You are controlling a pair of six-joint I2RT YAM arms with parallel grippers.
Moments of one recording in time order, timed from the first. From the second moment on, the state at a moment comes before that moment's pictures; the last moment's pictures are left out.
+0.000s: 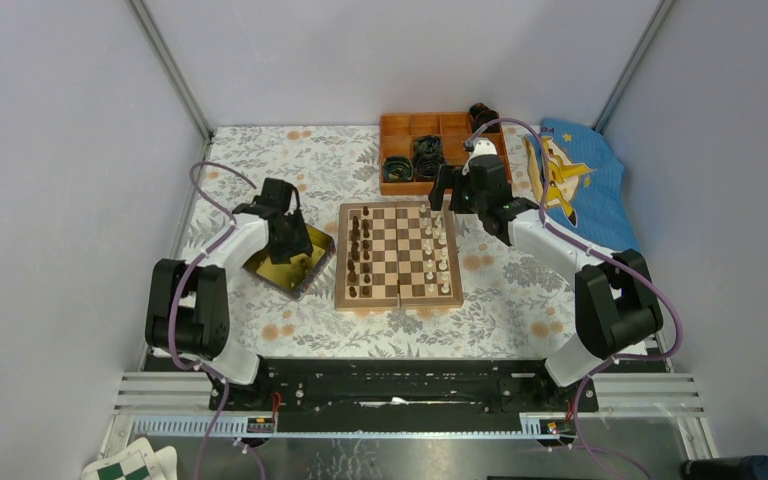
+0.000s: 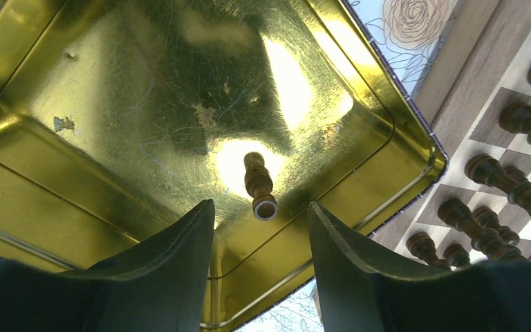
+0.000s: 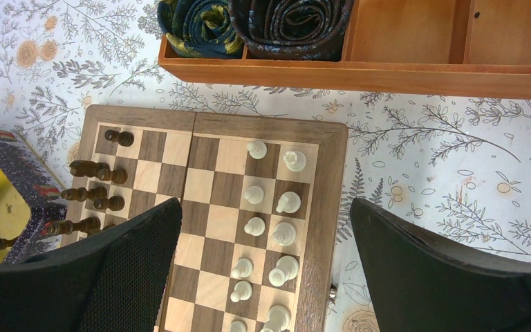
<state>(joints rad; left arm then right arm) -0.13 1.54 0.99 -0.60 0.01 -0.48 0.42 1.59 1.07 -0.04 0.03 0.36</state>
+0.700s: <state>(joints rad) -0.13 1.63 0.98 -0.57 0.02 -0.46 0.42 1.59 1.07 -0.04 0.03 0.36</state>
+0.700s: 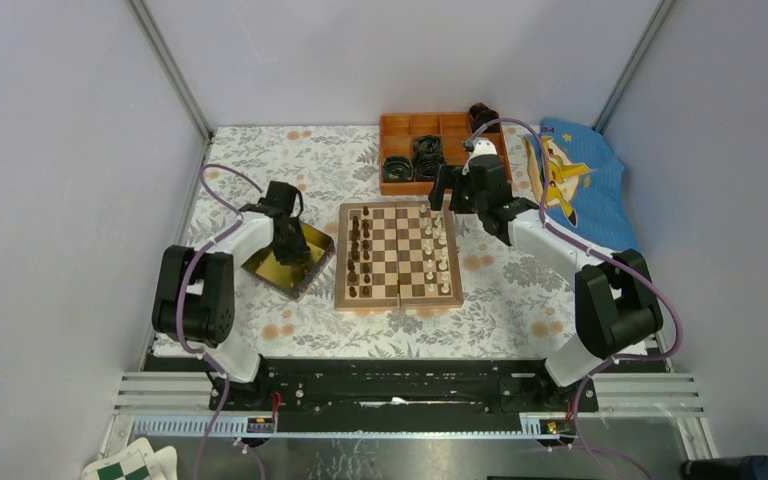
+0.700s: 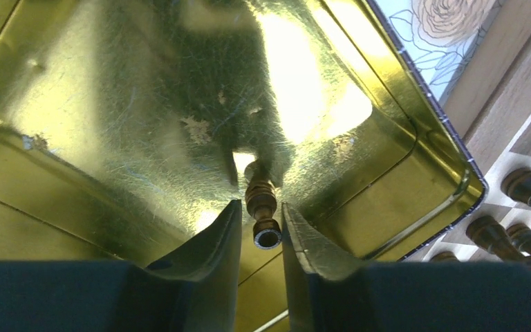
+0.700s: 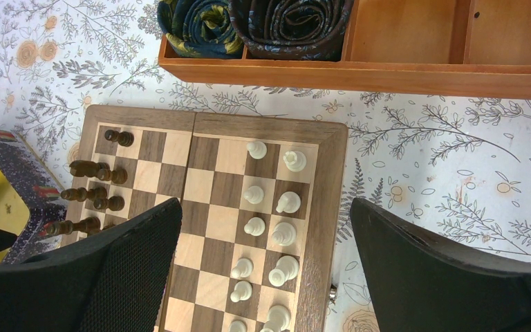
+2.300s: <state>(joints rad) -0.20 1.48 1.25 -0.69 -0.08 -0.43 0.42 1.59 1.07 -0.04 0.03 0.36</state>
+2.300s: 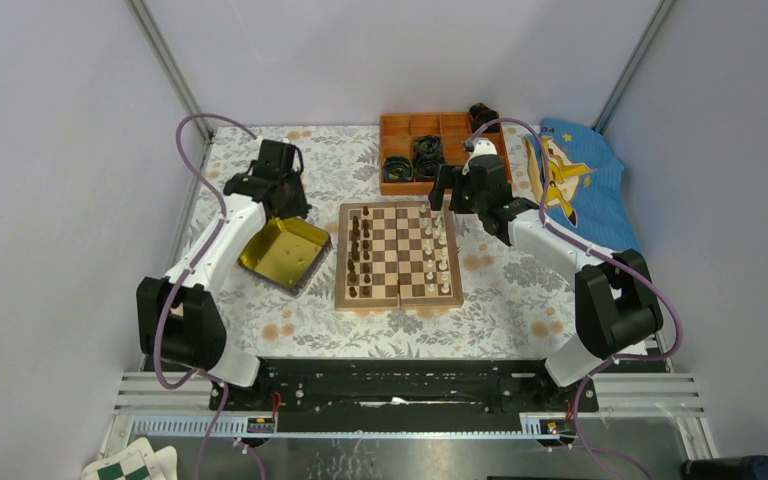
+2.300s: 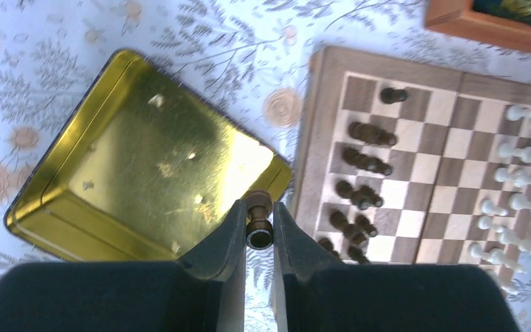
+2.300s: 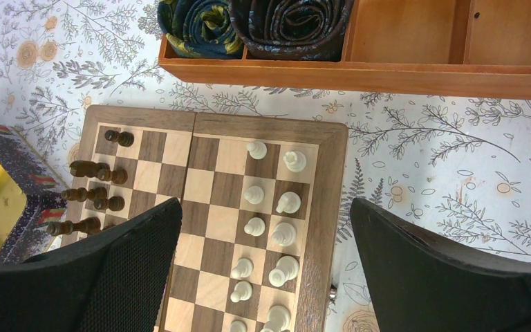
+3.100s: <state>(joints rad) -0.34 1.98 1.69 -0.76 -0.08 -0.38 0.42 1.59 1.07 -0.03 0.04 0.36</state>
